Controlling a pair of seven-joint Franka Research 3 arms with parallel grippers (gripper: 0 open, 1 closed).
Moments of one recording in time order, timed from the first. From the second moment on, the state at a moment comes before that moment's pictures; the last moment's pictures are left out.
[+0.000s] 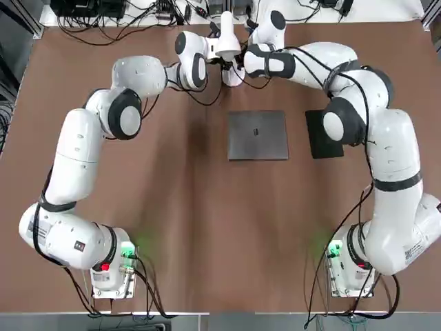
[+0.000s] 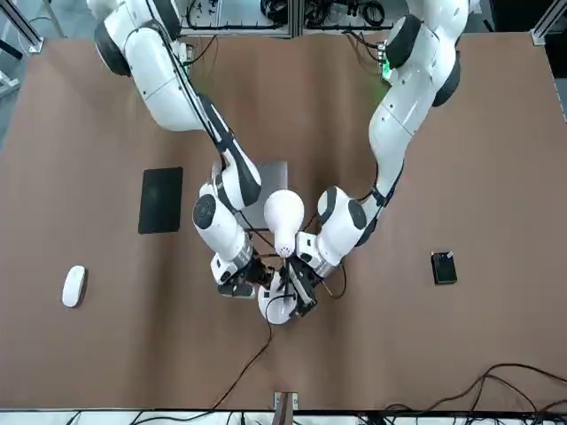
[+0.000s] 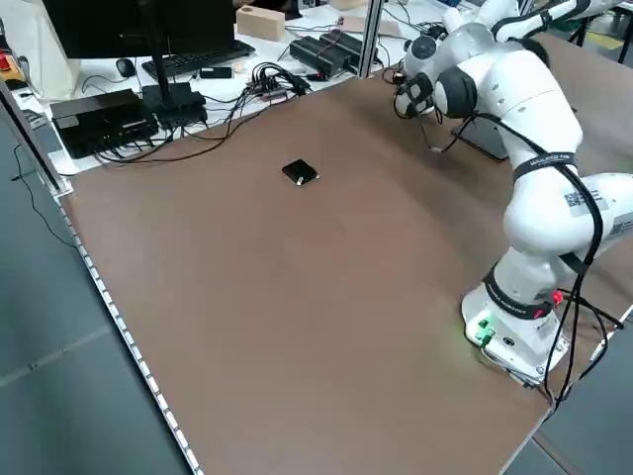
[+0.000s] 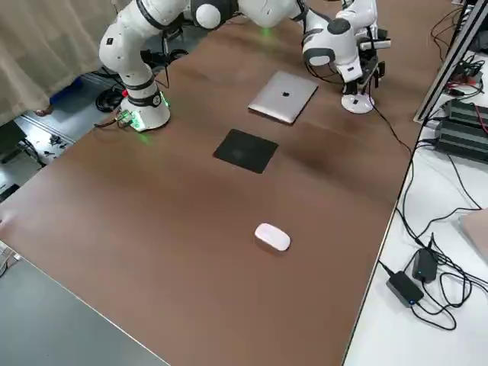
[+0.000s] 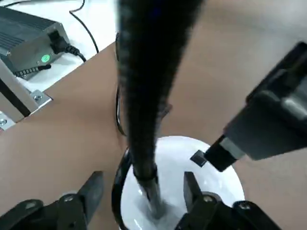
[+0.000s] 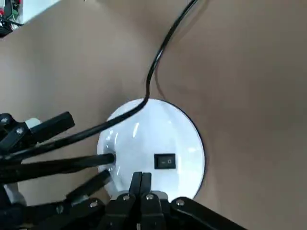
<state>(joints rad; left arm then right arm) -0.35 1.15 -0.42 -1.19 -0.20 3.04 0.80 0.50 0.94 0.07 -1.31 0.30 2.68 0.47</state>
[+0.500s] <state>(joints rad) -0.35 1.16 -0.42 -1.19 -0.20 3.06 0.81 0.50 0.96 0.06 -1.29 0.30 2.68 0.47</state>
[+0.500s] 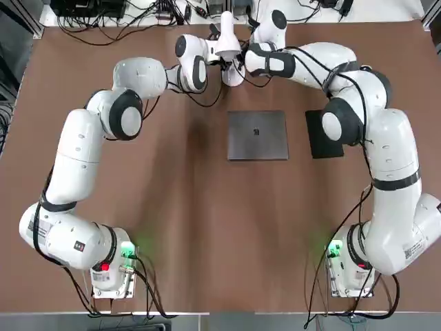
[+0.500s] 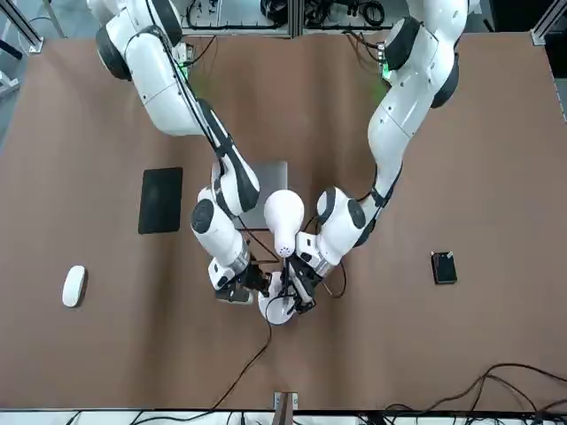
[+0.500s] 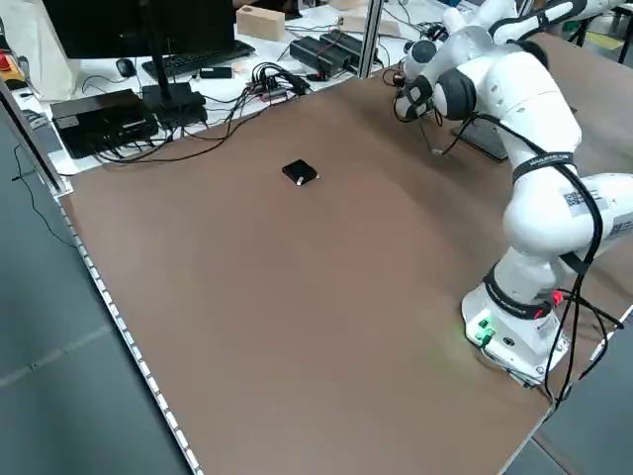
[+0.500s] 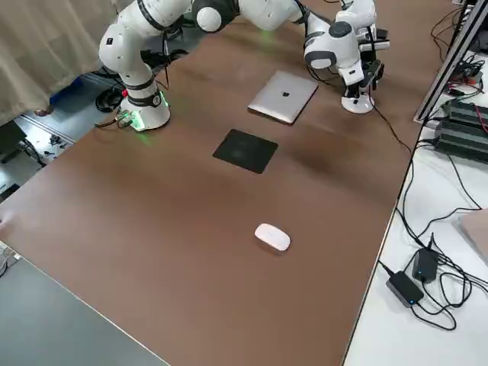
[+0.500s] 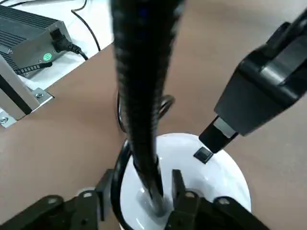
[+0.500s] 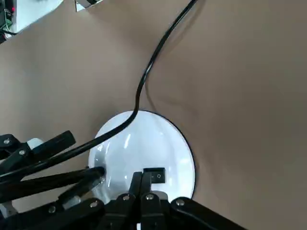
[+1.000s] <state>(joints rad) -0.35 1.16 -0.42 -1.19 -0.20 3.06 0.78 0.50 0.98 0.06 -1.29 0.30 2.70 0.47</state>
